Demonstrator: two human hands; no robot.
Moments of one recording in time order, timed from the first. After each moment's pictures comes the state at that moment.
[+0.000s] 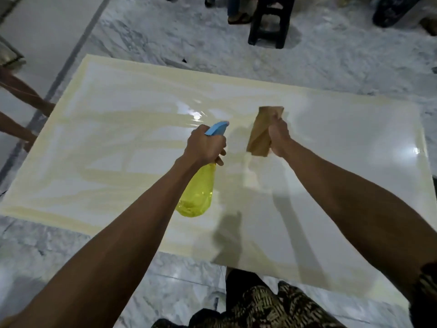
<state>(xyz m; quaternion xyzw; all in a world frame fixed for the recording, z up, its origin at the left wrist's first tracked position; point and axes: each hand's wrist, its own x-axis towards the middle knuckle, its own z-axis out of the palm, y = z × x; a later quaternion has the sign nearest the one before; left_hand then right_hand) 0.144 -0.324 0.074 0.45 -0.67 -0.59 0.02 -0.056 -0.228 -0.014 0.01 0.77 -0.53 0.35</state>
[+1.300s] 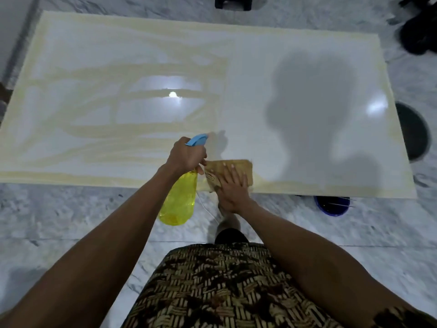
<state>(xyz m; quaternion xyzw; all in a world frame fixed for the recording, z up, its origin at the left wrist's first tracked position) 0.314 -0.240 0.011 0.41 -0.70 -0.58 -0.10 0.282 -0.060 -0.122 -0.39 0.88 -0.04 0.26</state>
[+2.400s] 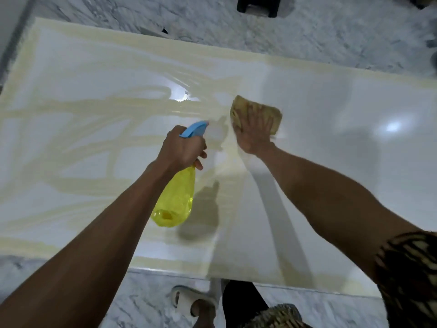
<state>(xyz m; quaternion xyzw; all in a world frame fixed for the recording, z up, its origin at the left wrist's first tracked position) 0.166 -0.422 -0.021 0.45 -0.65 -0.61 -0.03 -0.030 -0.309 -0.152 -0.36 0.91 -0.03 0.23</state>
